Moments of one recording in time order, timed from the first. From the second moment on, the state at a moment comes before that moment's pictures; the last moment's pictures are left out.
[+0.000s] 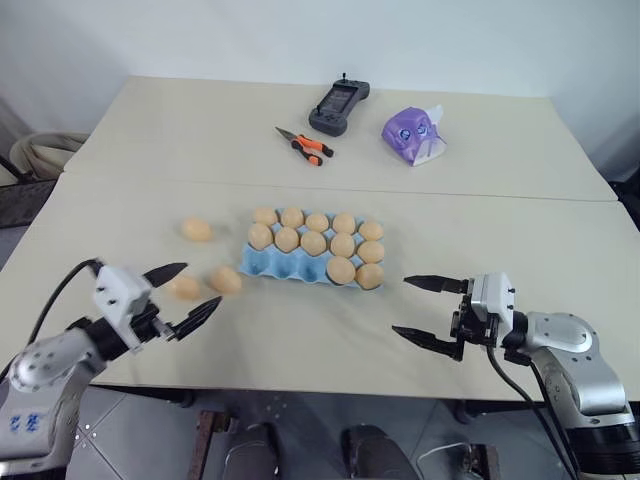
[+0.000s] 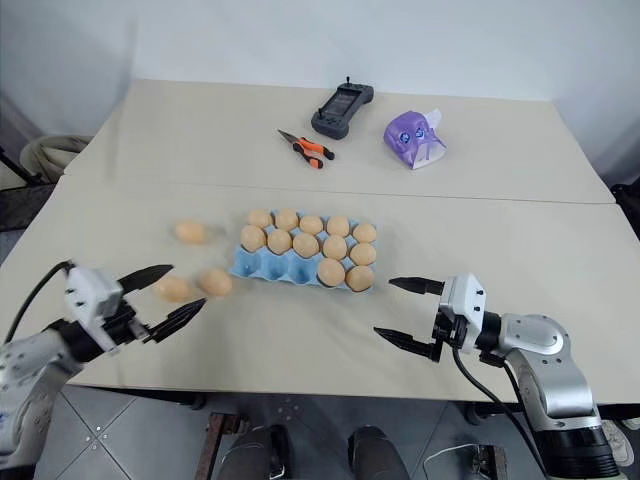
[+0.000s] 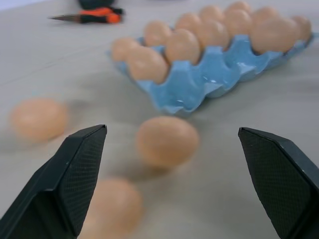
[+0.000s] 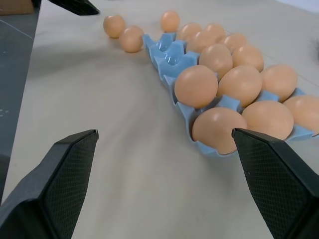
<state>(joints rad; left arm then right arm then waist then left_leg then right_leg) 0.04 0.69 0.31 -0.26 -0.42 0.26 -0.74 -0.10 -0.64 -0.07 -0.16 0.45 0.08 1.15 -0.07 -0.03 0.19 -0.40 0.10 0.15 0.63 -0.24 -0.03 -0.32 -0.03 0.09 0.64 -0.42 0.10</state>
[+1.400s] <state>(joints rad) -0.53 0.55 -0.04 0.05 -0.30 0.22 -0.92 -0.07 -0.62 -0.05 -0.23 0.44 0.12 1.03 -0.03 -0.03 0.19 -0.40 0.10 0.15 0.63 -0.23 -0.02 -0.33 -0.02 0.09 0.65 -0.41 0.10</state>
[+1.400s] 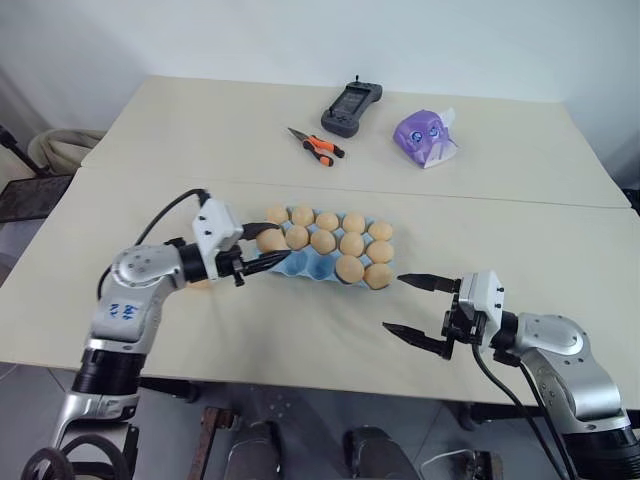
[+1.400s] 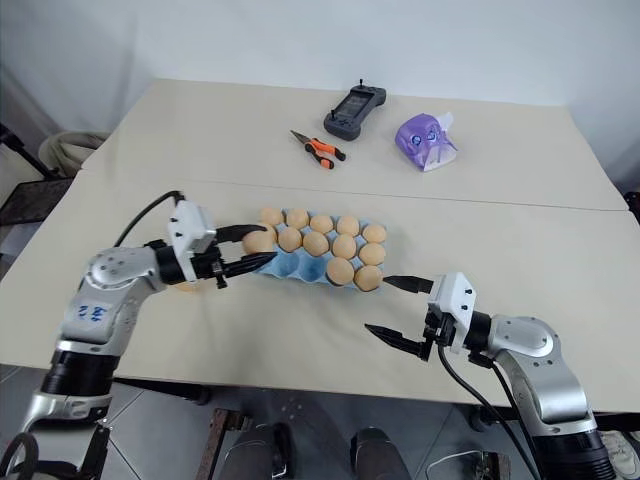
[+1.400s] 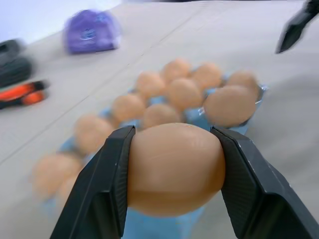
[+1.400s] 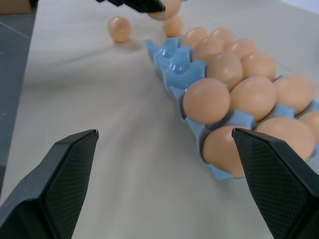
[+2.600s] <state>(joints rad) -0.09 0.61 0.36 -0.08 -0.36 0.07 -0.85 -0.05 -0.60 -0.04 -0.25 0.44 0.06 1.02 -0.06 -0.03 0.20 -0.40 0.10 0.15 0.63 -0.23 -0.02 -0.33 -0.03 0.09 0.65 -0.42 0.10</state>
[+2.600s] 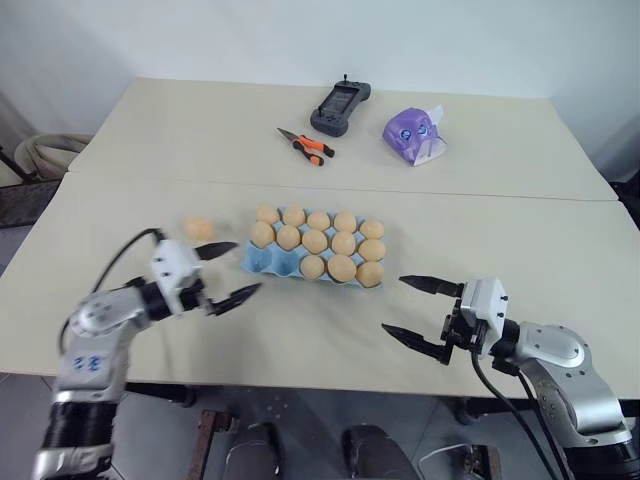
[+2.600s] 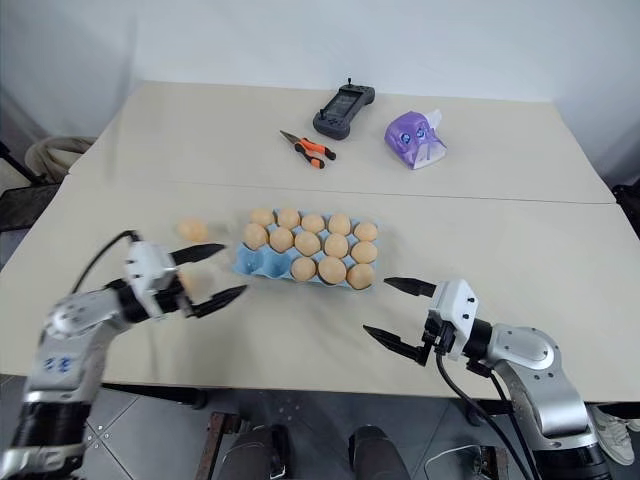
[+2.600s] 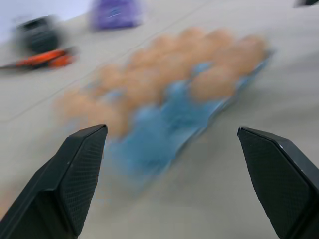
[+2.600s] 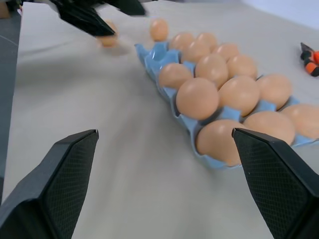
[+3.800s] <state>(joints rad) 0.02 0.52 0.37 -0.13 -0.39 0.20 -0.59 -0.10 -0.55 -0.03 -0.14 0.48 -0.02 1.14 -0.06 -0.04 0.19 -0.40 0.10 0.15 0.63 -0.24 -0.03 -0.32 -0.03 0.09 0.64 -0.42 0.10</state>
